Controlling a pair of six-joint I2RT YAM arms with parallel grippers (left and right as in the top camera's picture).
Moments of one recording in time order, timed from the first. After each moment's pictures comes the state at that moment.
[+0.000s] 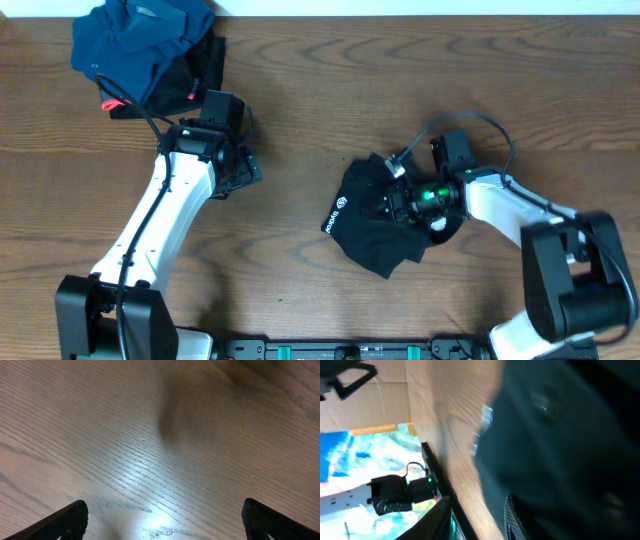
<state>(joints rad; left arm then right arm) -0.19 1.56 1.17 -1.00 -0.21 -0.59 0.22 1.77 0.81 -0.41 -1.05 0.25</state>
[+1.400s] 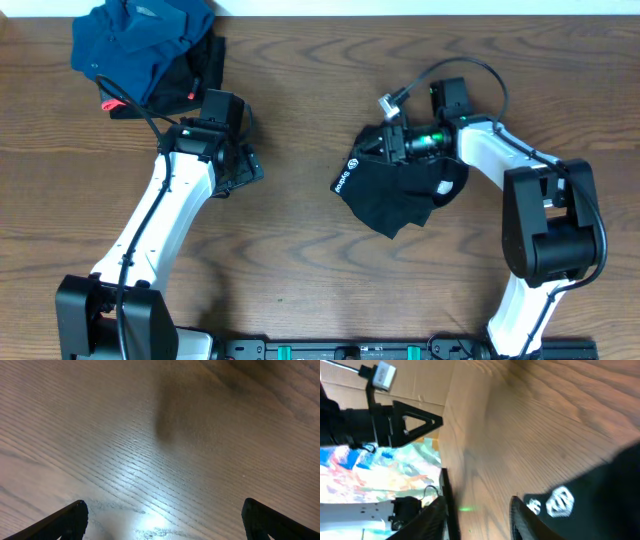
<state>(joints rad) -0.19 1.56 1.17 -0.98 -0.19 -0.59 0.18 2.02 1.24 -0.36 -1.23 0.18</state>
